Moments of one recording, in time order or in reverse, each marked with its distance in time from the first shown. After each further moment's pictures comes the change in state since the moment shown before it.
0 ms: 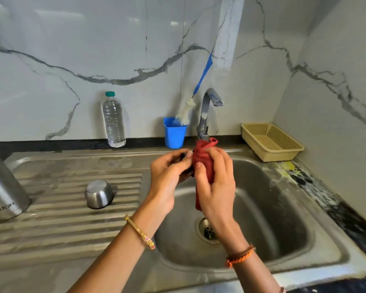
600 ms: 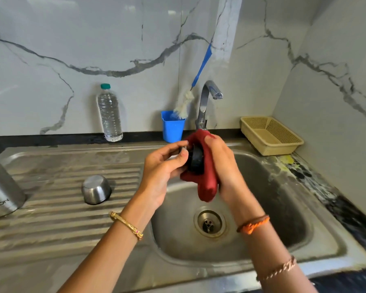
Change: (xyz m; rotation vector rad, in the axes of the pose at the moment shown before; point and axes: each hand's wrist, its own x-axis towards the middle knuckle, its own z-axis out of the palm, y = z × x) left_hand 0.008 -0.002 -0.016 0.021 -0.134 0.072; right_hand 0.043 -0.013 -0.012 0.732 -0.318 0.738
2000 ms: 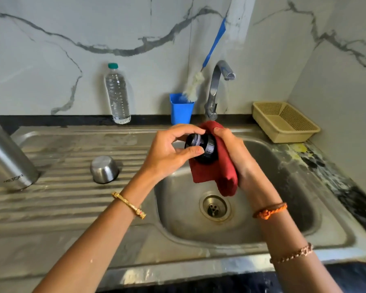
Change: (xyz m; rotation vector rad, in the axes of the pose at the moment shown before) left_hand 0.004 0.002 -0.012 0.559 -0.186 0.344; right_hand 0.004 0.004 -0.020 -0.165 -0.036 0.004
